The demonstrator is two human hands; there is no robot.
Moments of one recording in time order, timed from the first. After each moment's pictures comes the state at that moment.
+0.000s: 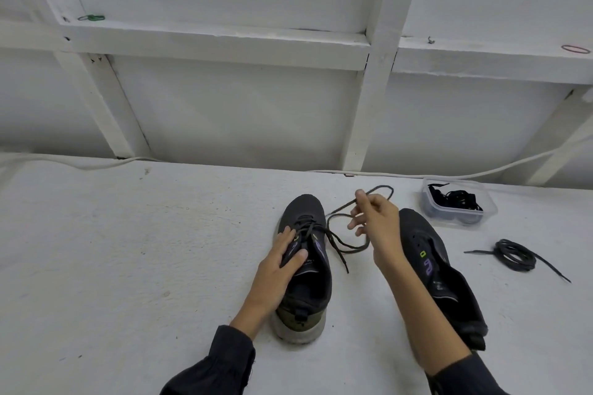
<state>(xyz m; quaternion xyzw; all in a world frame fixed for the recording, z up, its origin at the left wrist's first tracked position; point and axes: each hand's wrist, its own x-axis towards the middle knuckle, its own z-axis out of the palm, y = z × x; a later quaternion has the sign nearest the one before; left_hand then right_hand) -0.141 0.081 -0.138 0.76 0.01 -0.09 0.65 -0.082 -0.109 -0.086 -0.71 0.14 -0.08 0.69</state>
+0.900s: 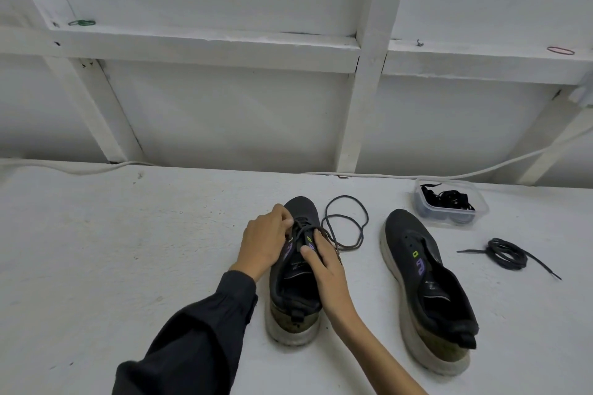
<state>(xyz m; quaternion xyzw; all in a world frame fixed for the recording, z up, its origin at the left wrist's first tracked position) -0.078 0.084 -0.109 0.96 -0.06 0.04 0.27 -0.150 -0.047 -0.128 -0.74 0.05 0.02 0.67</state>
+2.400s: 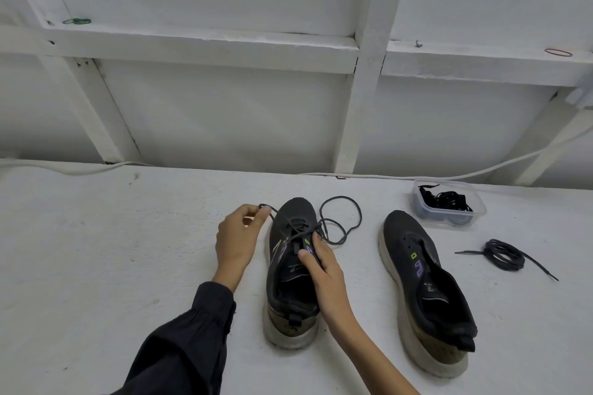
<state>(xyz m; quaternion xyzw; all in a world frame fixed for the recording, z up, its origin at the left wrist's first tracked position) -0.084 0.110 -0.109 0.83 0.10 0.11 0.54 -0.151 -0.047 -0.134 -0.72 0.07 0.01 0.69</state>
